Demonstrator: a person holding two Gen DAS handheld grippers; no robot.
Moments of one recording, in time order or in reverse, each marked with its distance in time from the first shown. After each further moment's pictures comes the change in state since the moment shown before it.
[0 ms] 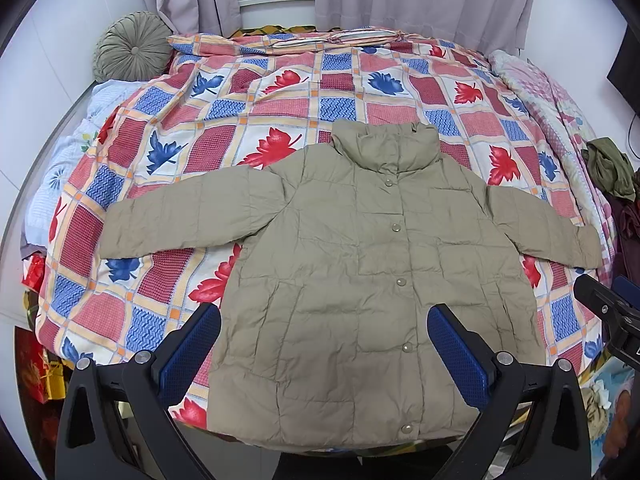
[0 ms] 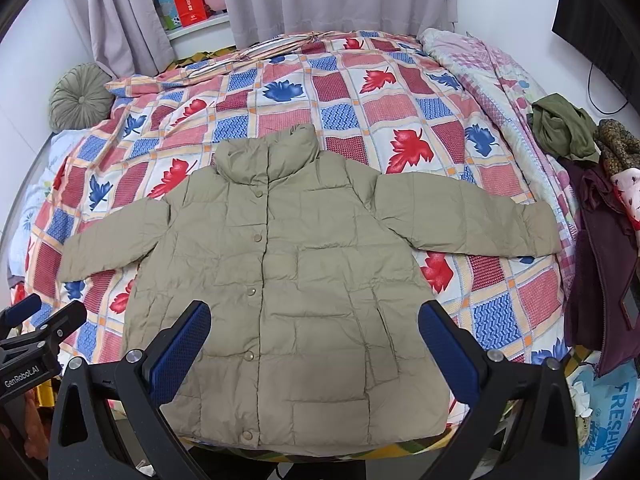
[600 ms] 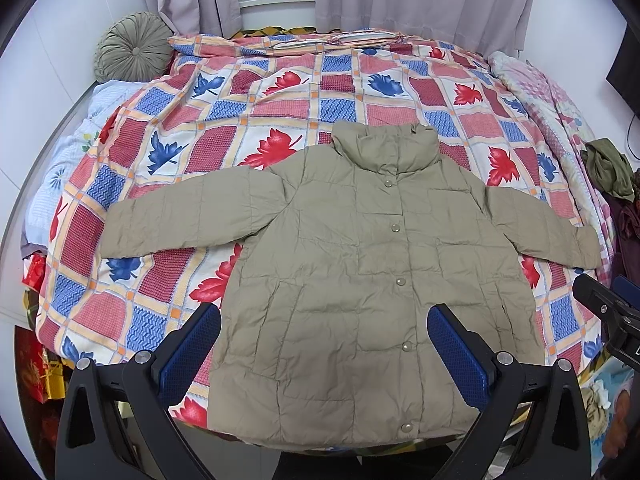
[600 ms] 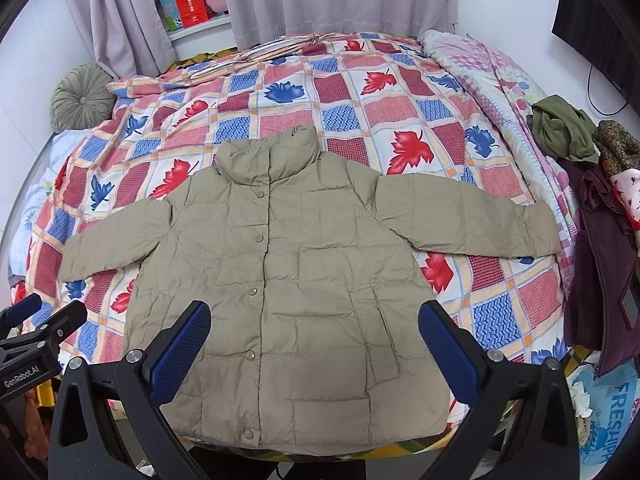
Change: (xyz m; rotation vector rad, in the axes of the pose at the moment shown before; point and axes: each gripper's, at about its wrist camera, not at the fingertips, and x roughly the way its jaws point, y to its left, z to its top) left arm 0.000 0.000 0.000 0.001 0.000 0.000; right arm -0.001 0.000 -0.001 -0.002 -0.004 -0.001
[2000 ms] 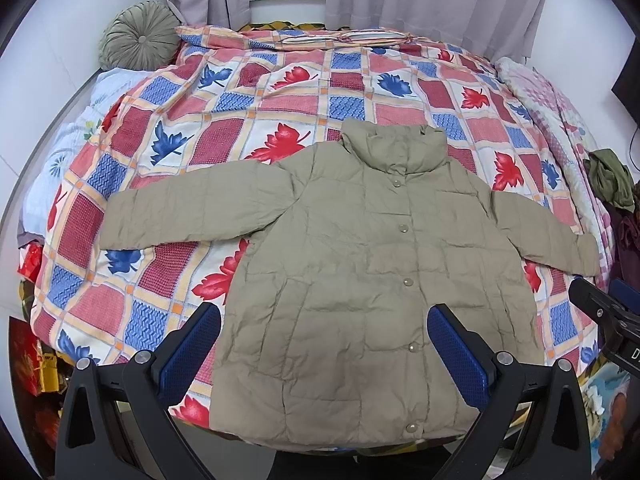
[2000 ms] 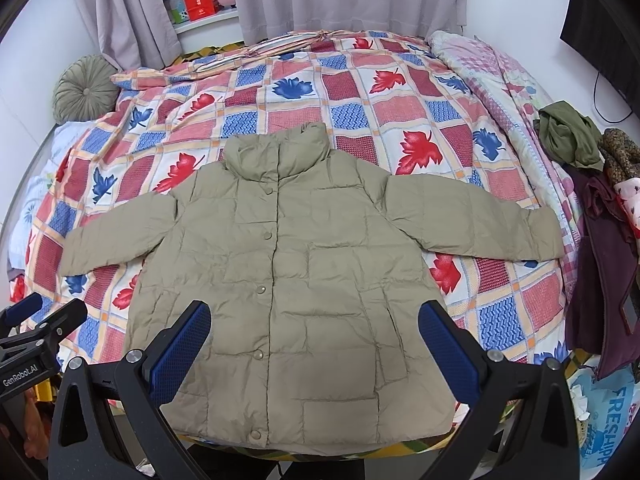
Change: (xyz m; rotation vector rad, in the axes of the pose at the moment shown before) left arm 0.001 0.018 0.003 -0.027 0.006 -0.012; right arm 0.001 0.003 -0.001 -0.008 -0.001 0.000
